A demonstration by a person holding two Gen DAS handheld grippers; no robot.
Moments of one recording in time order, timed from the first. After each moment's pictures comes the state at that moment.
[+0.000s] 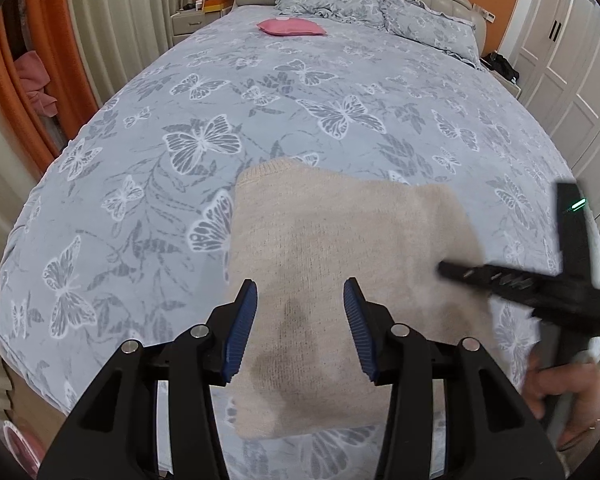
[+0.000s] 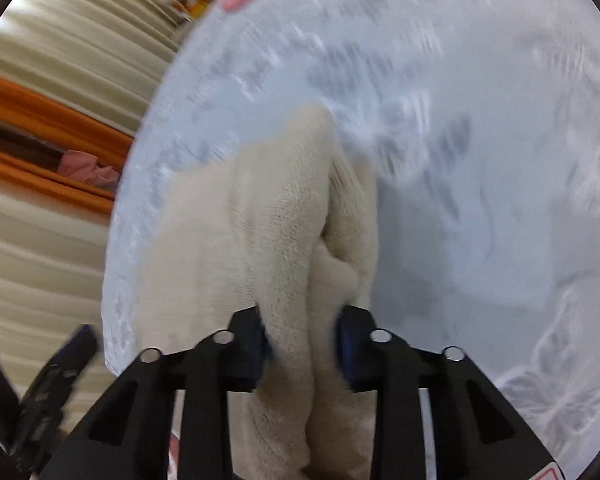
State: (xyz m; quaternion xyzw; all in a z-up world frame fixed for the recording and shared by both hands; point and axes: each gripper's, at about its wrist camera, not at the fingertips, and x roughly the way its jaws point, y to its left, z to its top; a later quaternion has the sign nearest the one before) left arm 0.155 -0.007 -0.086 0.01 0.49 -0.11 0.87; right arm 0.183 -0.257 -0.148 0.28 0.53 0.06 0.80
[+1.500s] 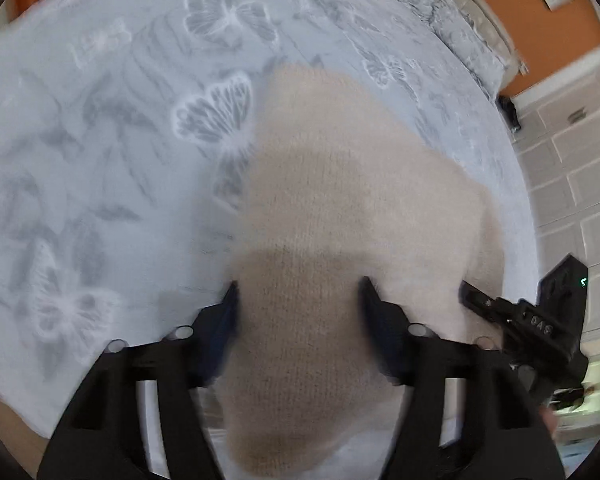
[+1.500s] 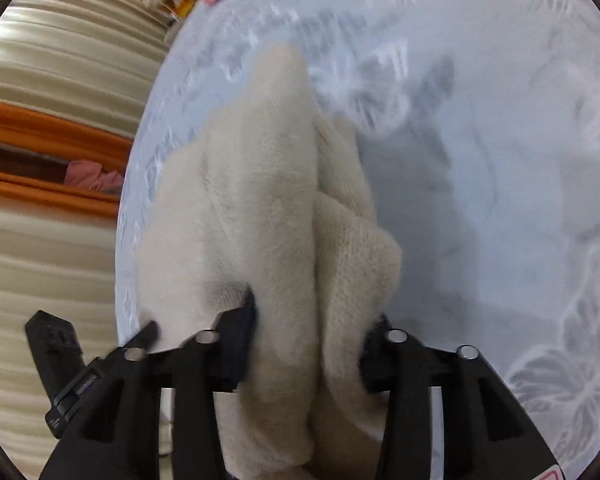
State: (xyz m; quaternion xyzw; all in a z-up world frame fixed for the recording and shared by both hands) left arm 0.182 0.050 -0.179 -0.21 0.57 -0.13 0.78; right arm 0.174 -0.266 -0.182 0.33 0.54 0.07 0.77
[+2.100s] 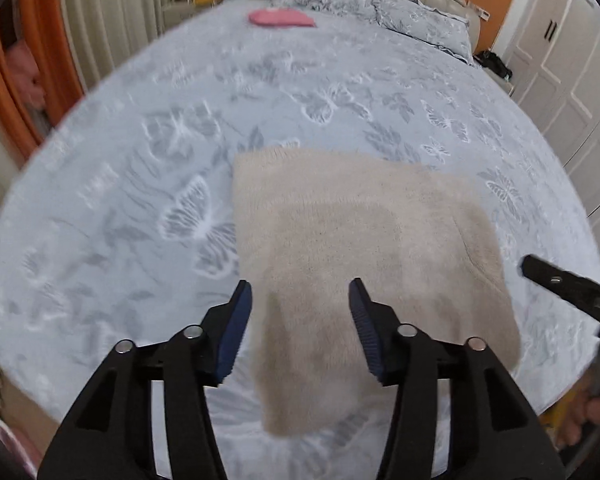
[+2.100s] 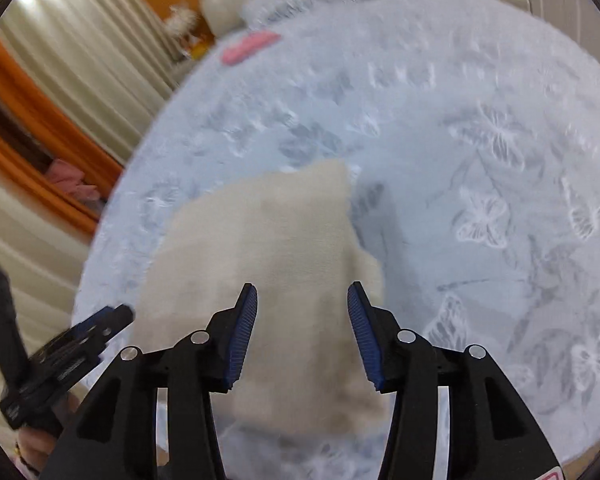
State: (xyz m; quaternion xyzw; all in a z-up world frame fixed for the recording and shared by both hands) left arm 0.142 -0.023 -0.095 0.01 0.49 -0.12 0.86; right arm 0.111 -0.274 -0.090 0.21 0.46 0.00 0.86
